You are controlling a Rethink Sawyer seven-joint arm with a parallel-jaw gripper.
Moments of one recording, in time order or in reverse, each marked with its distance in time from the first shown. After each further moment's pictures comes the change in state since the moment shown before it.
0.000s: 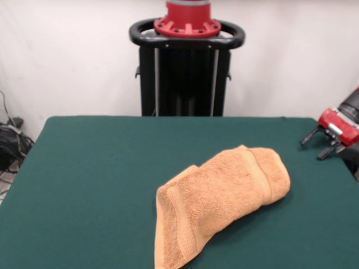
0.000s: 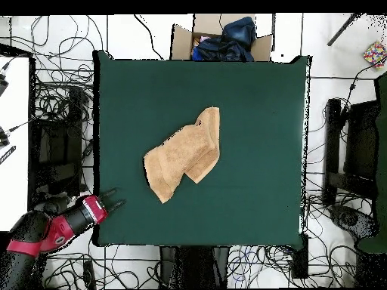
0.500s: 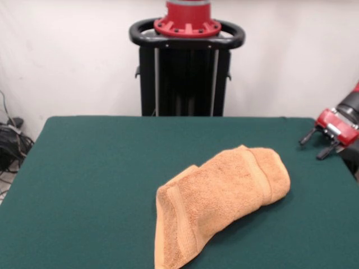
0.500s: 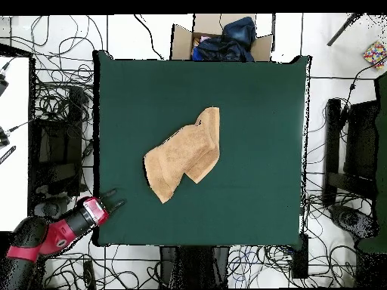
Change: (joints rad) arm 0.045 0.076 -0.066 -0.016 0.001 0.000 0.000
